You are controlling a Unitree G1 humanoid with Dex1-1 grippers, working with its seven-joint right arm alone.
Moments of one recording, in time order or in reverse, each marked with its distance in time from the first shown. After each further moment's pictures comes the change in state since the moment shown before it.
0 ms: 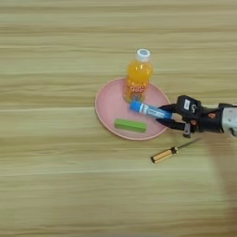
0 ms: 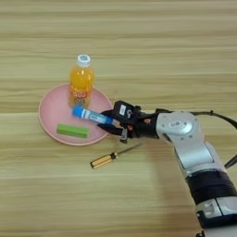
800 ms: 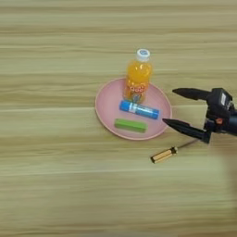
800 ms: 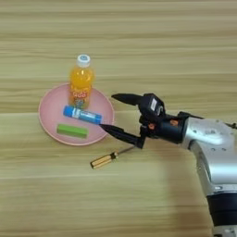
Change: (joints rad) arm 0.185 0.017 -0.207 -0.249 0.348 0.084 0.108
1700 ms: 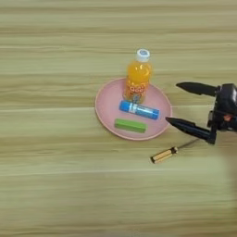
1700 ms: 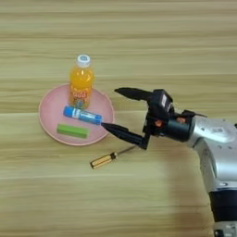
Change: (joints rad) arm -0.054 -0.029 -0.049 0.068 0.139 0.020 0.175
